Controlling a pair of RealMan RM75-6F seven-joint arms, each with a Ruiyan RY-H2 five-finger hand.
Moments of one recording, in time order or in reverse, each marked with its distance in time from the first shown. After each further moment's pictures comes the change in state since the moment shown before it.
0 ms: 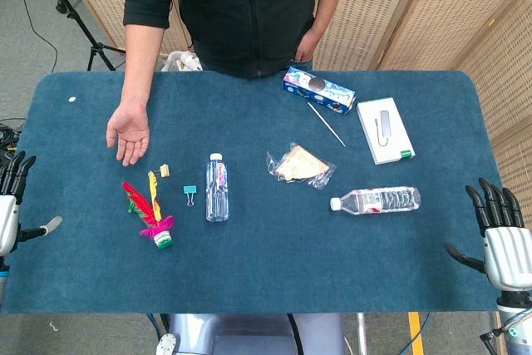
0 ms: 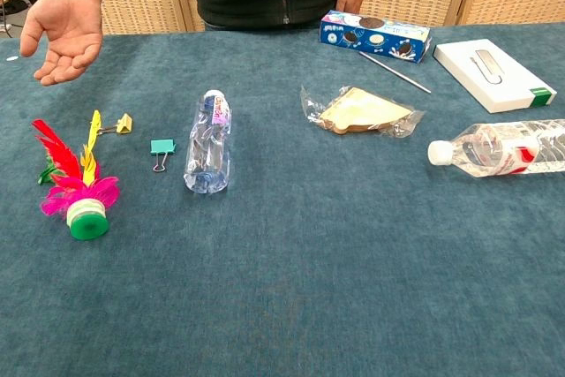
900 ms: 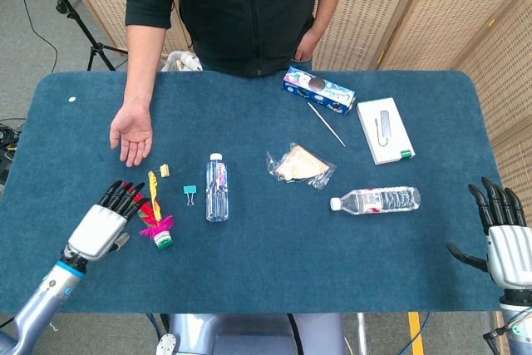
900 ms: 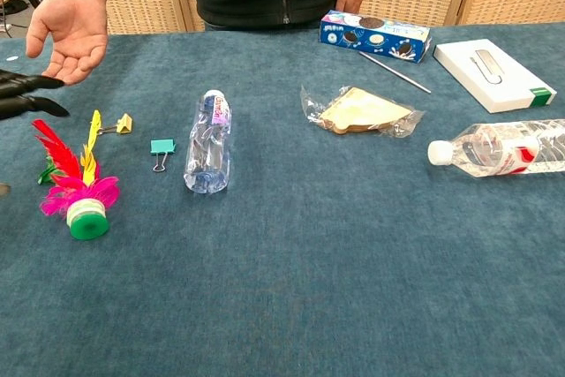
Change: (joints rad) left arm -0.181 -0.219 0.131 0.243 0.303 -0.231 0.279; right arm 0.002 0.019 0.006 -0.016 0.027 -0.029 0.035
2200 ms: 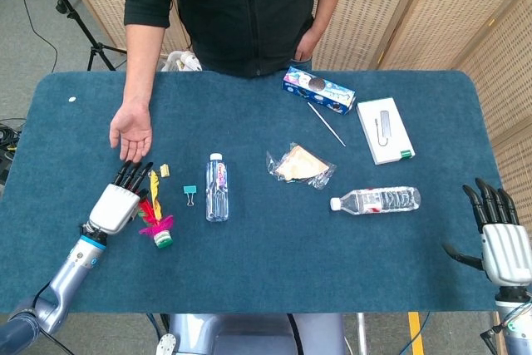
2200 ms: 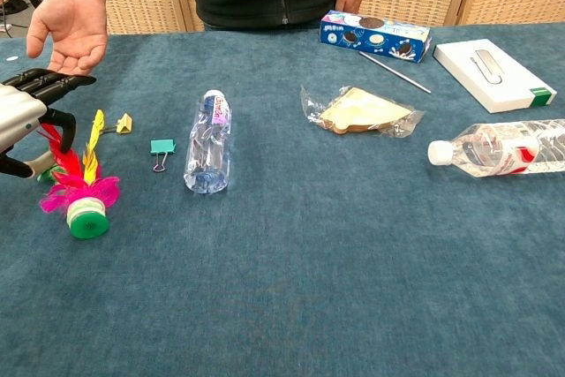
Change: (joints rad) left arm -0.100 -0.374 -0.011 0.647 -0.050 0.070 -0.212; right arm 0.012 -0.002 -0.004 -0.005 0.020 -0.044 0.000
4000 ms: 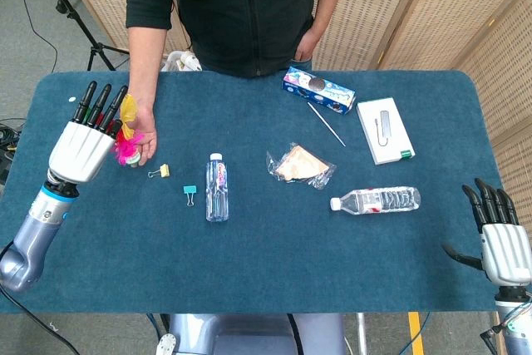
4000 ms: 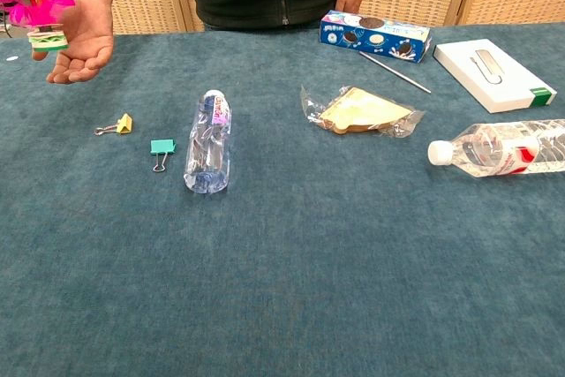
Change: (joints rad) left arm -0.160 0.368 -0.191 -0.370 -0.003 0.133 0.439; right arm 0.001 0.000 -0.001 -0.002 0.005 -0.006 -0.002
